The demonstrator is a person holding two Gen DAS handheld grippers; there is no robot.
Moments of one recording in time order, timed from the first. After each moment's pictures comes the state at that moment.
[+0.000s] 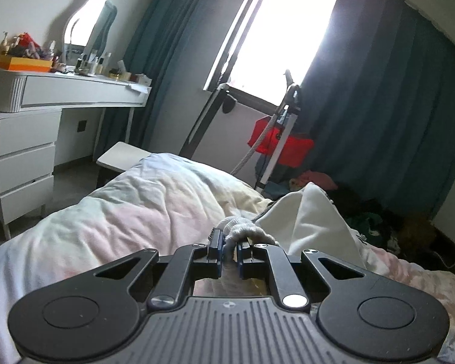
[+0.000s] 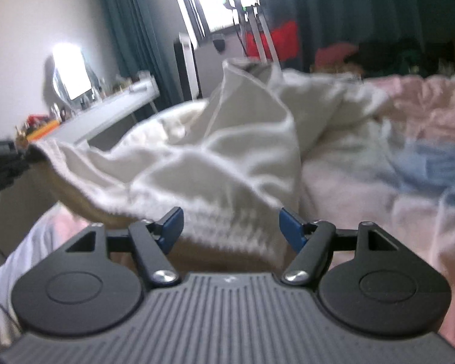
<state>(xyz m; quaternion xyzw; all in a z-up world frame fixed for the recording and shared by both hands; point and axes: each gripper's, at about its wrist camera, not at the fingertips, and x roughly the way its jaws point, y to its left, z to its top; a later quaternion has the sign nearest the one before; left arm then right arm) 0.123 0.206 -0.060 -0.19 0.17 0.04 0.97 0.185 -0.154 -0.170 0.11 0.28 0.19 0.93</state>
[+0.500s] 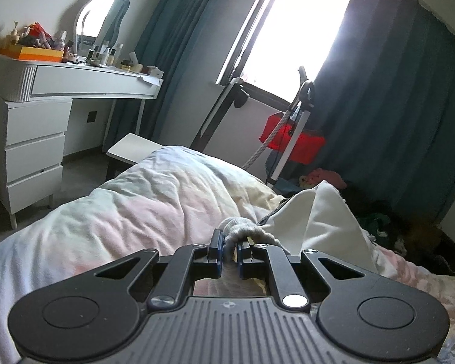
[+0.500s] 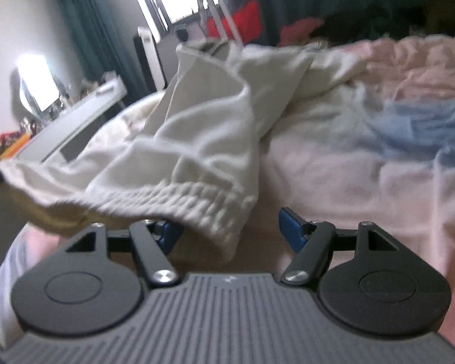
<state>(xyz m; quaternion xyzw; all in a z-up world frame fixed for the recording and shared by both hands) 0.125 0.216 -0.065 -0.20 0.19 0.05 0.96 0.214 -0.165 -0.198 0.15 0.28 0.13 0.94</state>
